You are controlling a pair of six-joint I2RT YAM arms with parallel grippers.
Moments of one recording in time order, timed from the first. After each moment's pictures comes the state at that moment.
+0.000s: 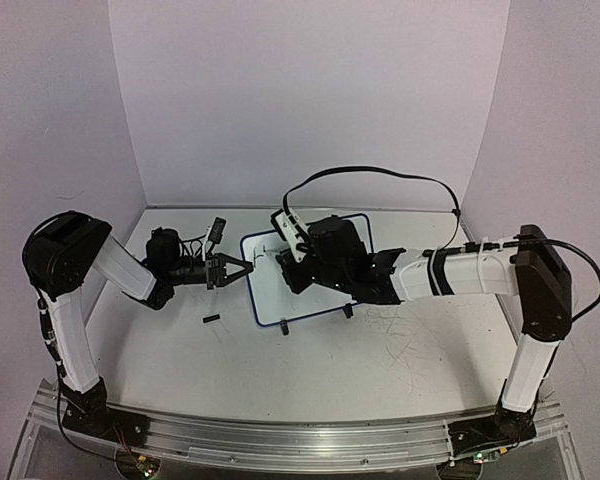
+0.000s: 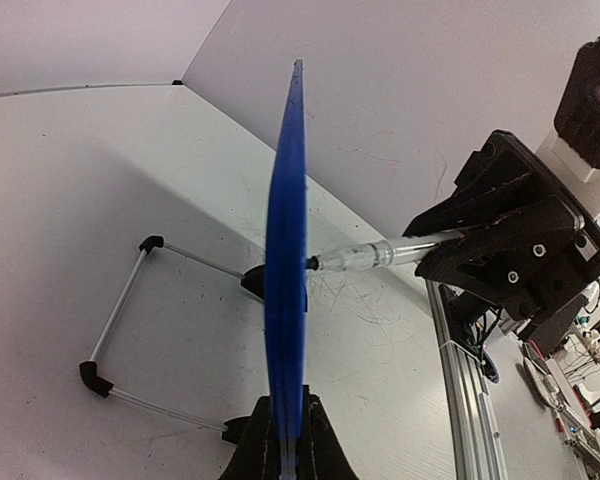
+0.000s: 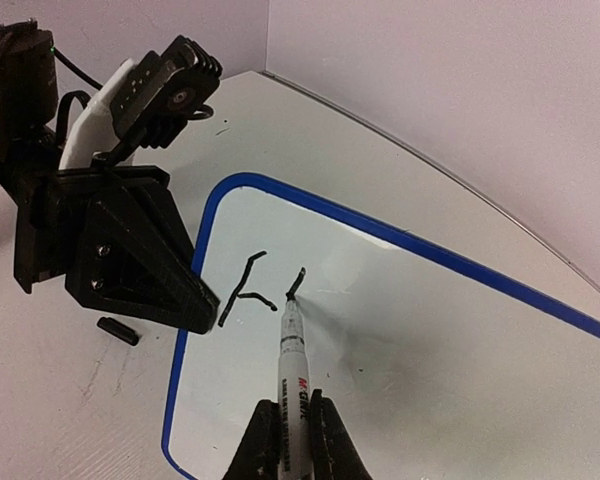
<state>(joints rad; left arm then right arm) -0.40 1.93 0.75 1.05 0.99 -0.46 0.99 1.87 1.29 0.16 0.22 0.00</state>
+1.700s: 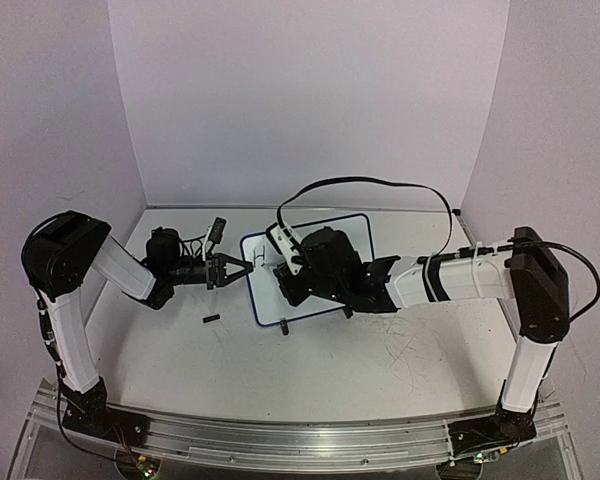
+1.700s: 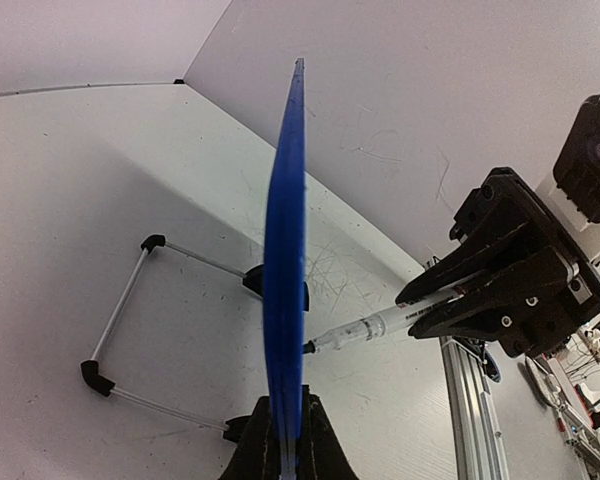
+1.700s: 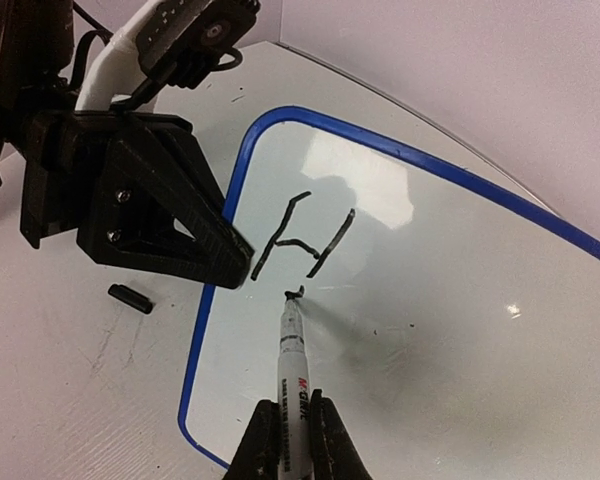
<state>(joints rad) -0.40 1.92 0.75 1.04 0.99 -0.45 1.02 1.88 1.27 0.13 0.22 0.02</state>
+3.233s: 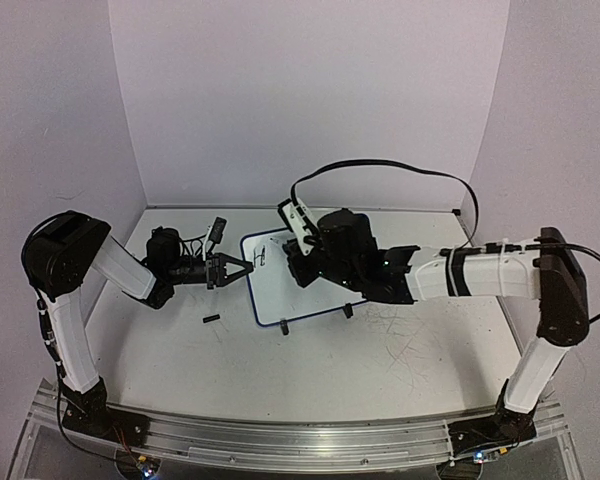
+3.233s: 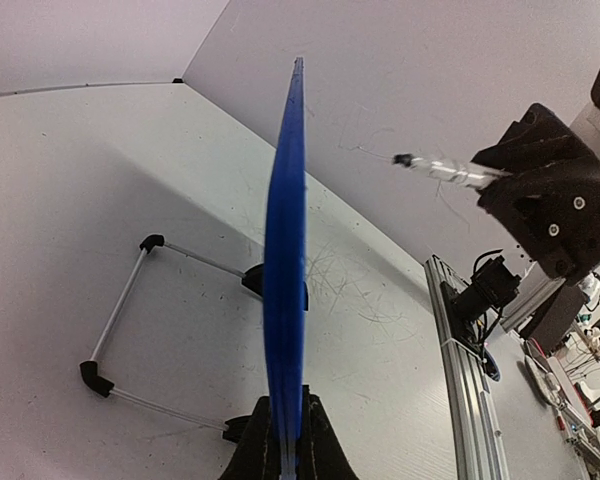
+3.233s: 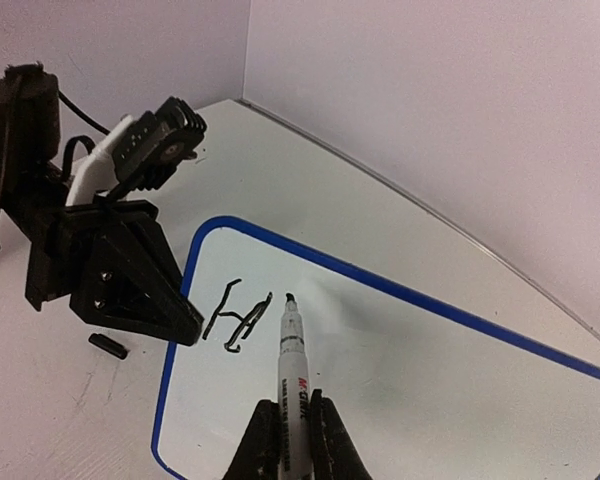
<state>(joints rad) -0.40 1.92 0.75 1.03 0.99 -0.44 1.01 1.78 1.26 0.16 0.30 -0.04</state>
